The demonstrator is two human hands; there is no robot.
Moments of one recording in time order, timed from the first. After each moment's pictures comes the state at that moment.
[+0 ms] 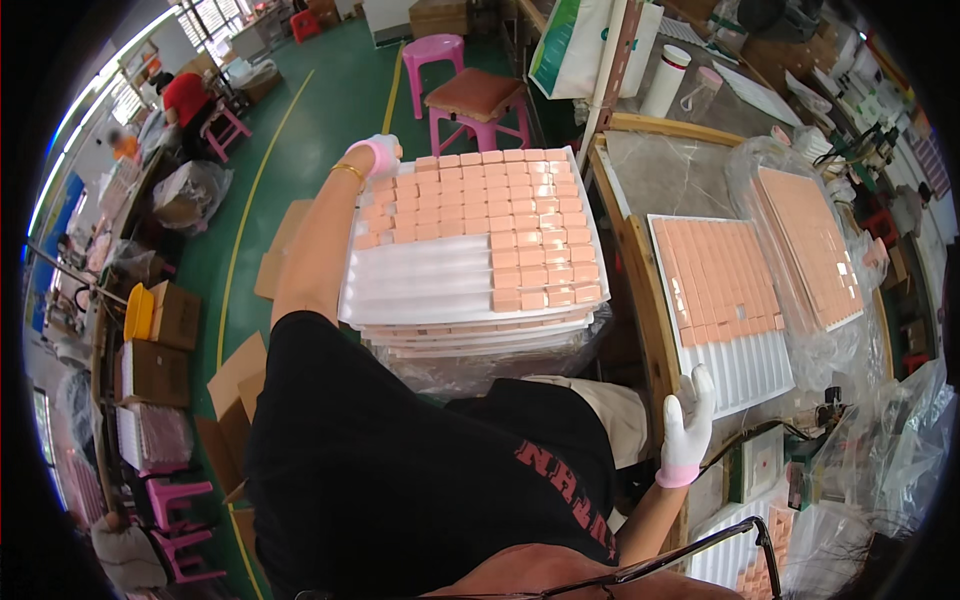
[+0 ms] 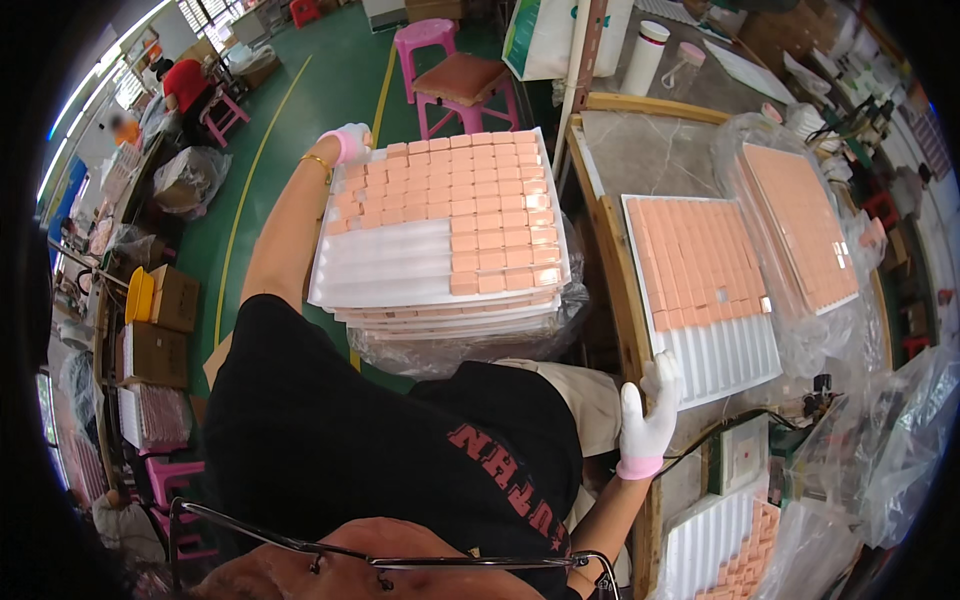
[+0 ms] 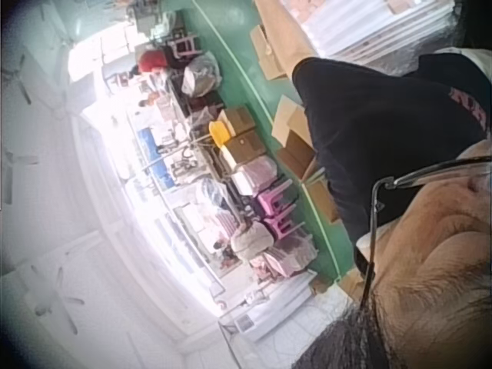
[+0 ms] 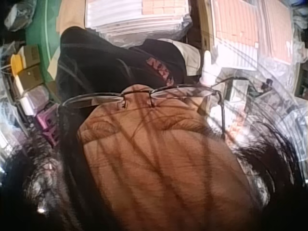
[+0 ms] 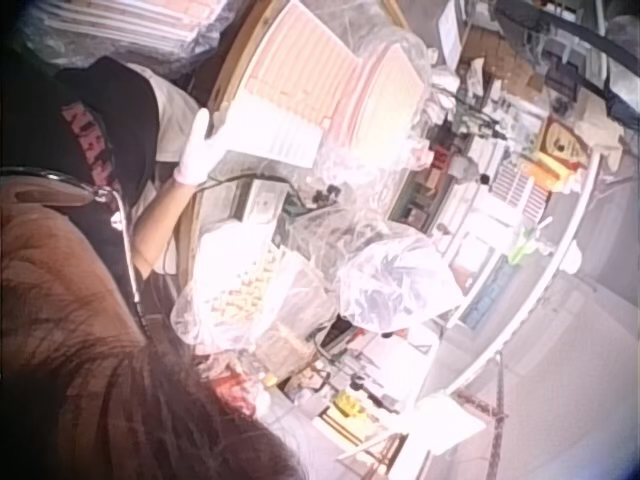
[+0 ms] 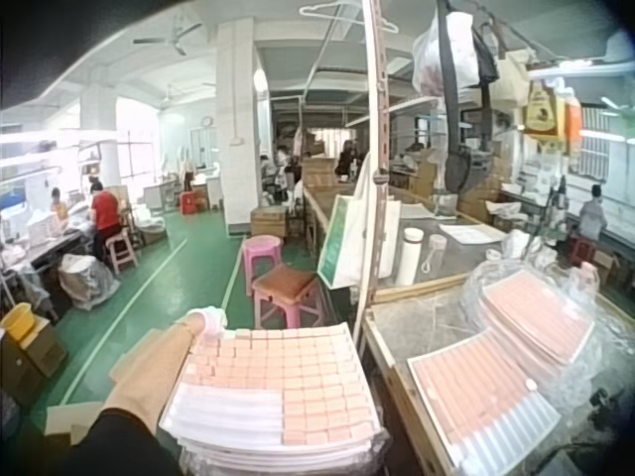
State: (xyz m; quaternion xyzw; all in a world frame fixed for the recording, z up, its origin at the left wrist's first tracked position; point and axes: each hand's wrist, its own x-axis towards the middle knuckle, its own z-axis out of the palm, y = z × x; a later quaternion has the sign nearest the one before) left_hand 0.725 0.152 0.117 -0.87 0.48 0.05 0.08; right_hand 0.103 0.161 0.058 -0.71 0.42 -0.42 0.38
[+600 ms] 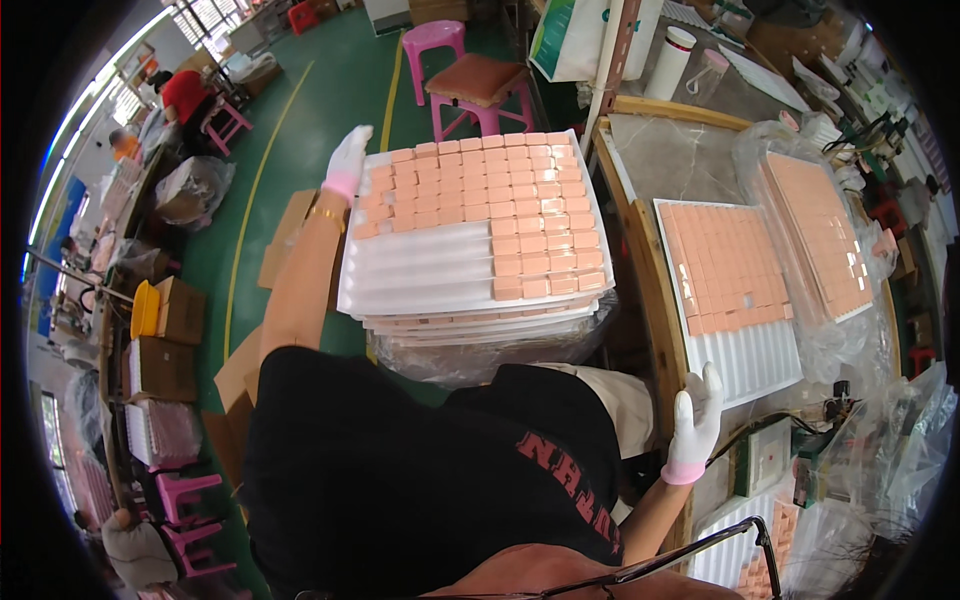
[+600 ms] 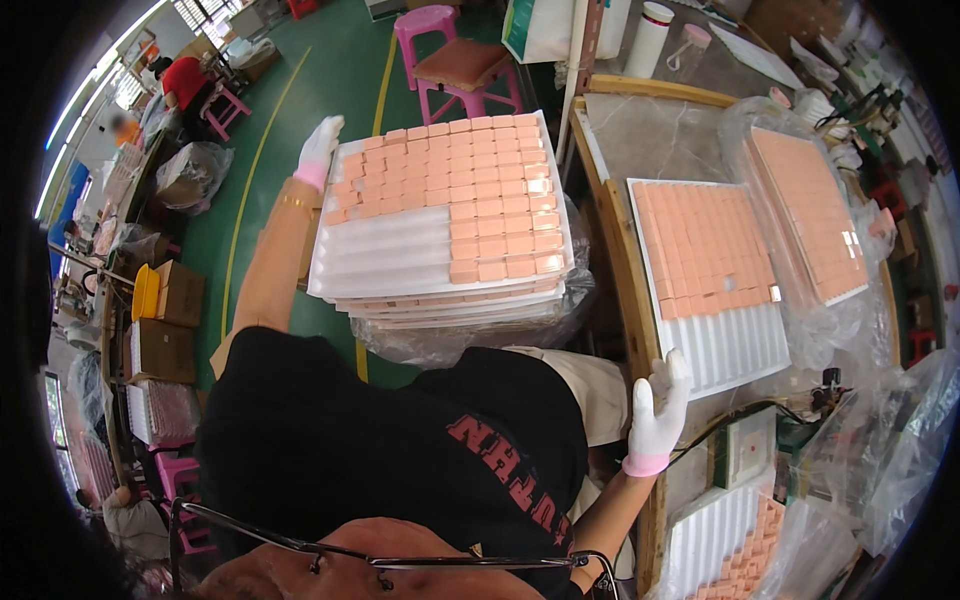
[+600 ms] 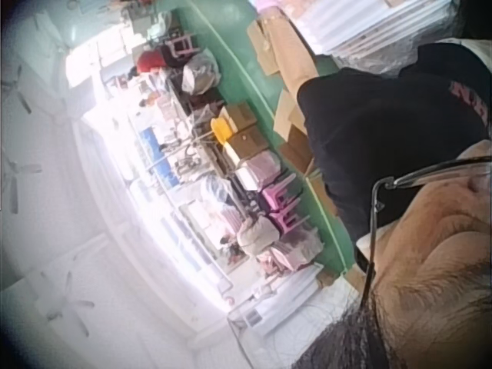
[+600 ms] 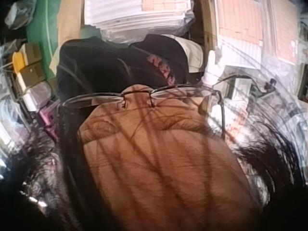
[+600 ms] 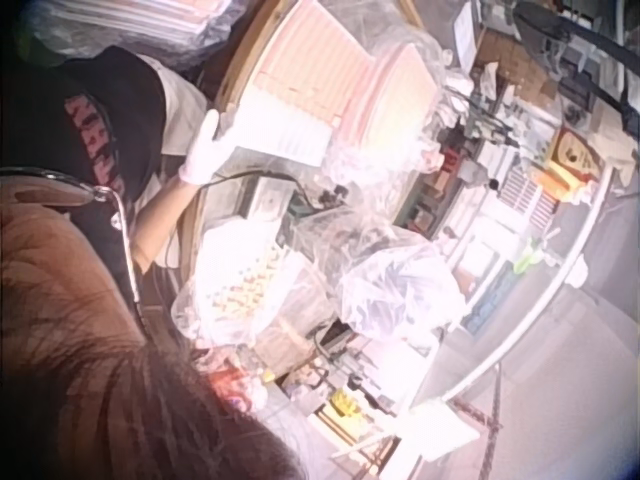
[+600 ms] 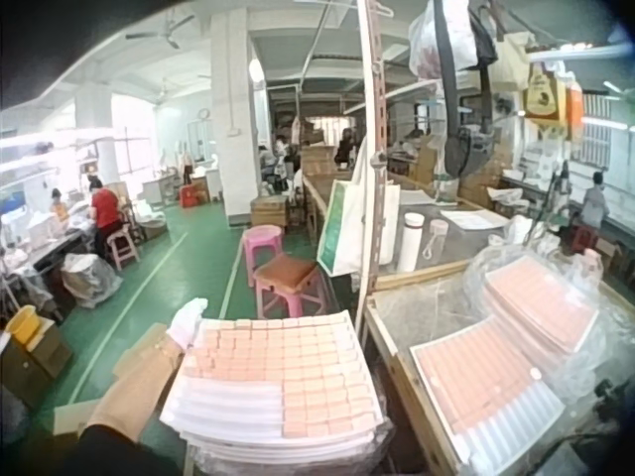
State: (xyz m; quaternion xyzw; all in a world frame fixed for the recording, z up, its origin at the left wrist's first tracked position) left_hand 0.718 0.218 0.074 -0.72 0.32 0.11 -0.60; right_hand 0.094 0.163 0.051 -0.66 0.43 -0.42 0.46
